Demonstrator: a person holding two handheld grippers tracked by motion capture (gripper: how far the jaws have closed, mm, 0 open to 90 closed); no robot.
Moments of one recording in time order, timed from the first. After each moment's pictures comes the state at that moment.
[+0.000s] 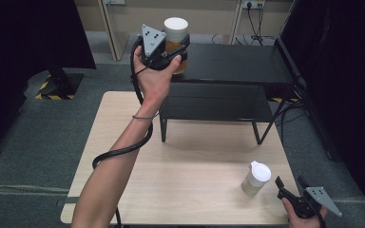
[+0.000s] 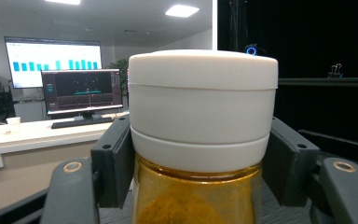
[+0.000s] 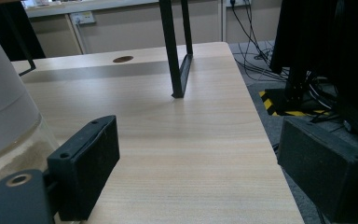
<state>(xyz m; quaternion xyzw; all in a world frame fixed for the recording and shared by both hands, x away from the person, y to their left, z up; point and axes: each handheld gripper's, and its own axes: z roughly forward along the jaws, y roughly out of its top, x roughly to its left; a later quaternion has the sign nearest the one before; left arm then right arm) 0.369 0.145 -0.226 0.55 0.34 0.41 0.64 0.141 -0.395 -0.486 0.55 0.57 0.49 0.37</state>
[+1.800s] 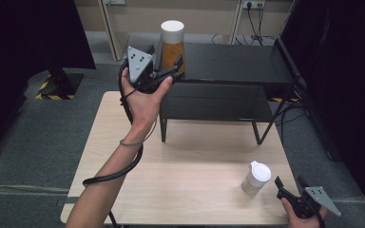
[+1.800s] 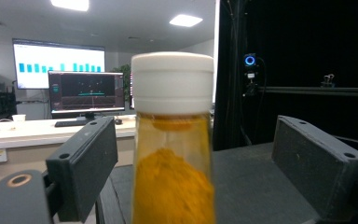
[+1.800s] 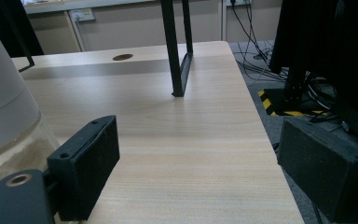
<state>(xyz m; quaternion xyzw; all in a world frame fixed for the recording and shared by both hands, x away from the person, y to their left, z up) 0.315 0.163 -0.261 0.53 0.34 0.40 0.66 0.141 -0.394 -0.485 0.55 0.57 0.48 0.38</state>
